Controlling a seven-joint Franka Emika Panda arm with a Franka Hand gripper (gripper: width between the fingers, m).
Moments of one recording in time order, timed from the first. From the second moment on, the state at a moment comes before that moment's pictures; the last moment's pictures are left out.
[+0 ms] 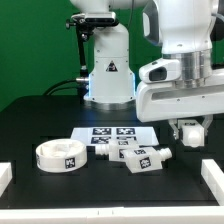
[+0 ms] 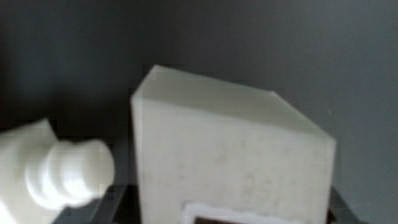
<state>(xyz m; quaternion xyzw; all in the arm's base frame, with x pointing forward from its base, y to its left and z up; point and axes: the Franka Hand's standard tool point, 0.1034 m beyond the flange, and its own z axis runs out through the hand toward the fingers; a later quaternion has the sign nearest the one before) 0.467 0.132 0.050 -1.00 0.01 -0.02 0.05</state>
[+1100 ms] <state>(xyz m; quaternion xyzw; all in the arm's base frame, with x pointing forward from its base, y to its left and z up) 0.442 0.141 0.012 -1.00 -0.02 -0.02 0.05</state>
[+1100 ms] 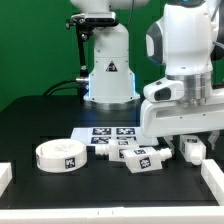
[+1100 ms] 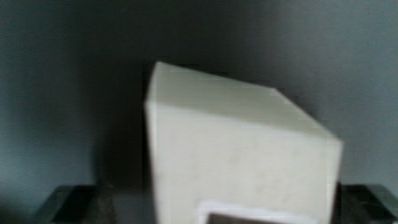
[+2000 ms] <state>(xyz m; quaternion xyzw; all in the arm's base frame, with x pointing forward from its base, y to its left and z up) 0.463 0.064 0.071 -1.00 -0.08 -0.02 0.05</state>
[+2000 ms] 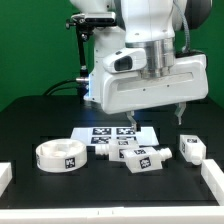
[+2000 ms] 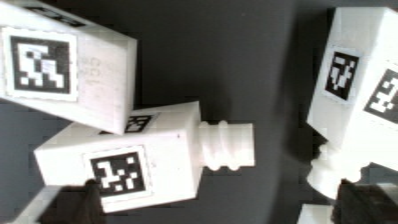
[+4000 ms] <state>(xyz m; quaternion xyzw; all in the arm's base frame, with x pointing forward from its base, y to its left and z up) 0.440 -0.147 0.036 -0.98 -0.17 0.02 0.07</state>
